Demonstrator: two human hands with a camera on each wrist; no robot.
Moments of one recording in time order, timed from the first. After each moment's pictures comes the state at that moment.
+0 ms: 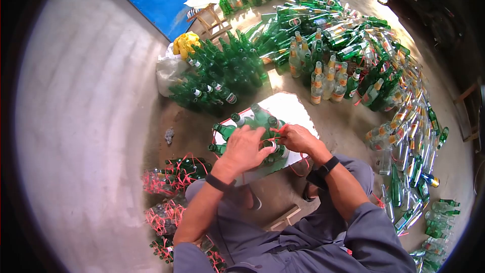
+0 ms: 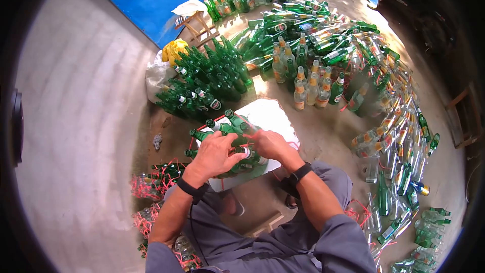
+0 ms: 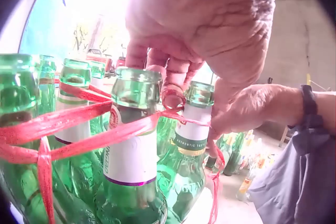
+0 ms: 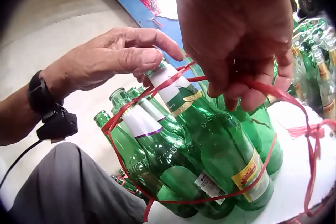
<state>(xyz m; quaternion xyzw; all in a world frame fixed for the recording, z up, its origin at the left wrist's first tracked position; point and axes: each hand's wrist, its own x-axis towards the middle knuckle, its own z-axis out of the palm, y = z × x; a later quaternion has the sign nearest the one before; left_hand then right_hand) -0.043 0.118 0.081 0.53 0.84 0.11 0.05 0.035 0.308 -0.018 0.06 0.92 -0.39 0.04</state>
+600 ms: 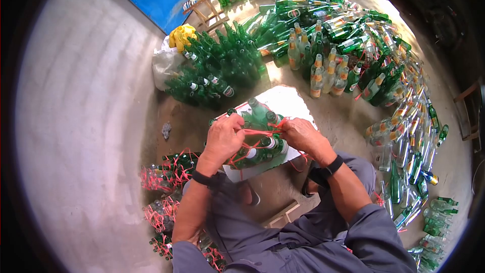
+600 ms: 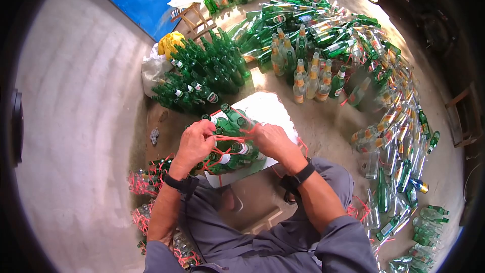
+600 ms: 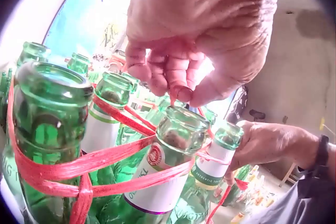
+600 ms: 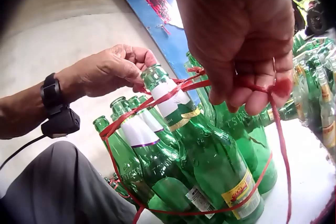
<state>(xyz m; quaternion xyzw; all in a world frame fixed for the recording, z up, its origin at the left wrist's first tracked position) -0.084 0.095 0.073 0.43 0.87 0.24 0.02 0.043 0.312 -0.003 0.01 0.94 -0.34 -0.01</state>
